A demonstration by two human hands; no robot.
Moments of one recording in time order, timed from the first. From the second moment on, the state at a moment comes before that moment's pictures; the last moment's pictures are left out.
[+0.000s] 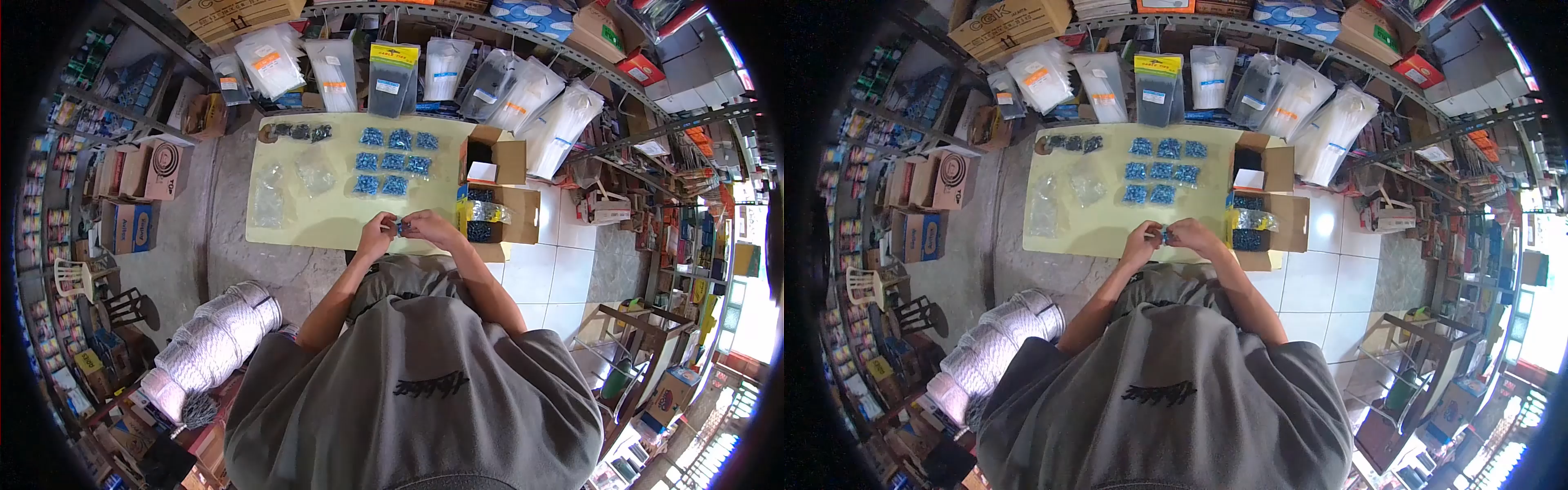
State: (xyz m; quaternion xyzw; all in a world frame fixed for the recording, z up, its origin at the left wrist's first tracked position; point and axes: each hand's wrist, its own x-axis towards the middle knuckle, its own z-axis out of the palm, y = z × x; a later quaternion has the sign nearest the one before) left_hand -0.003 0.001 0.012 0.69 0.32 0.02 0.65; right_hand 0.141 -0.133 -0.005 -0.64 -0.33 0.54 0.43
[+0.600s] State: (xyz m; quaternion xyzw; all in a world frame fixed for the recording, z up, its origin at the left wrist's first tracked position) left_hand -0.007 0.003 -0.002 0.71 0.28 0.02 0.65; right_hand 0.183 -0.207 0.088 -0.74 -0.12 0.49 0.45
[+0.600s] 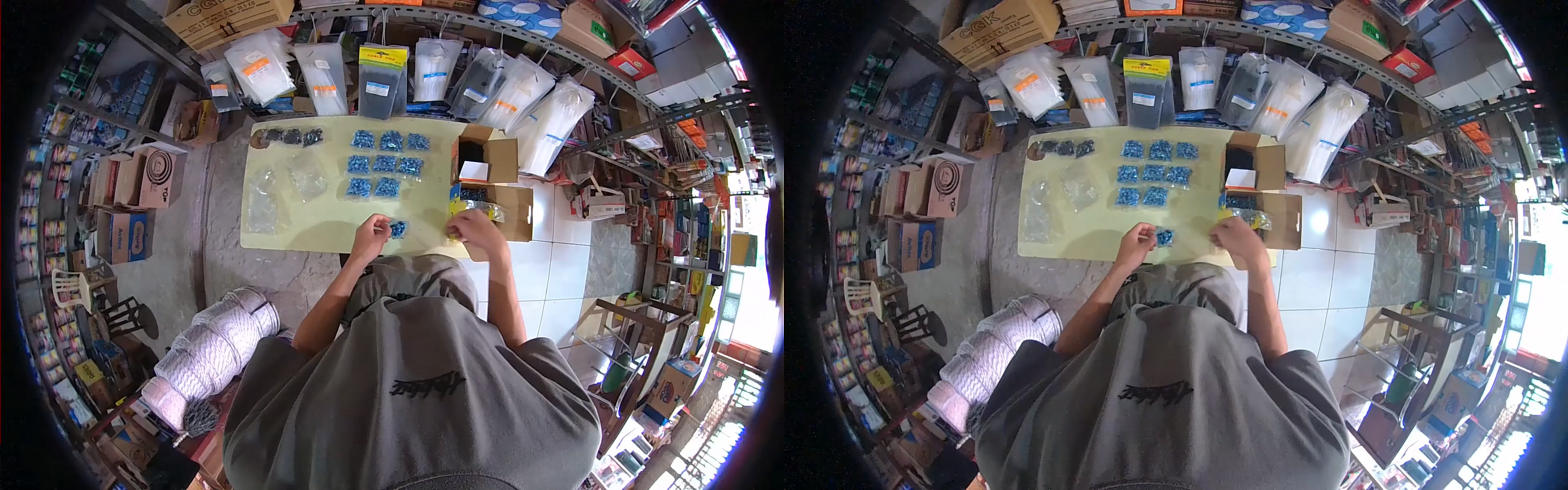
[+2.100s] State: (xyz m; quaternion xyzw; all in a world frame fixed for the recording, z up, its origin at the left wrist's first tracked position) left_hand -0.011 0.002 0.001 0.68 0.34 0.00 0.65; right_hand 0.198 -0.268 0.067 -0.61 0.10 0.38 0.68
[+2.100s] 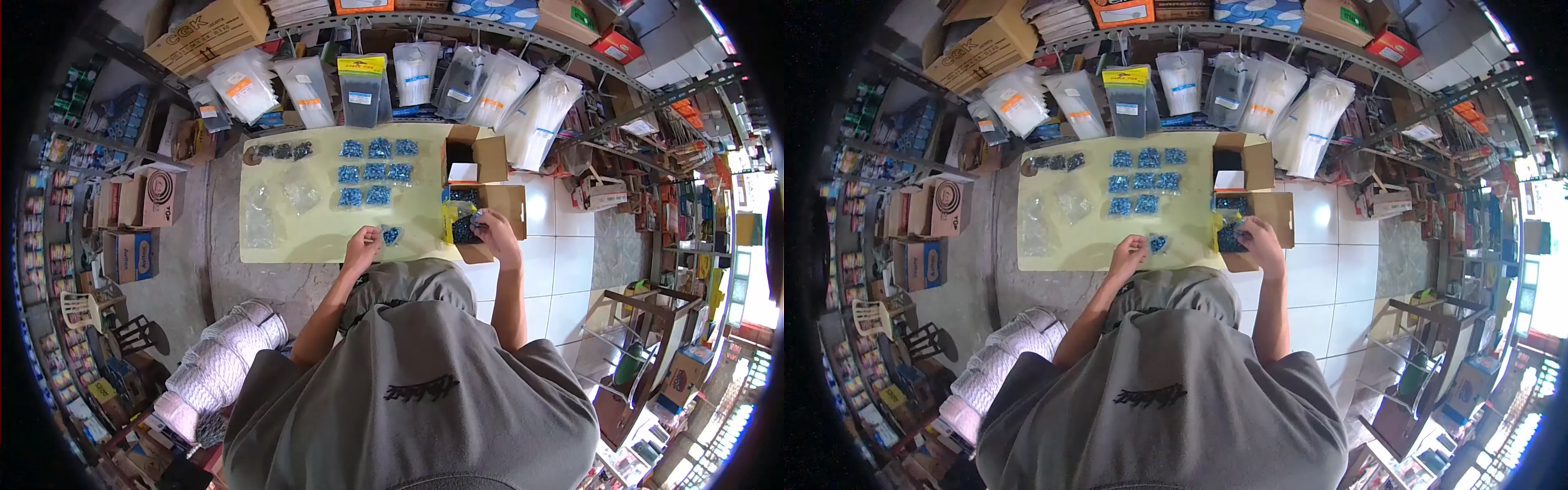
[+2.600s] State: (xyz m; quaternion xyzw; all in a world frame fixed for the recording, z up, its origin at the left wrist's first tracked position) left_hand -0.002 0.005 0.008 0.67 0.34 -0.03 0.66; right_hand 0.195 -0.265 0.073 -0.25 0.15 0.39 0.88
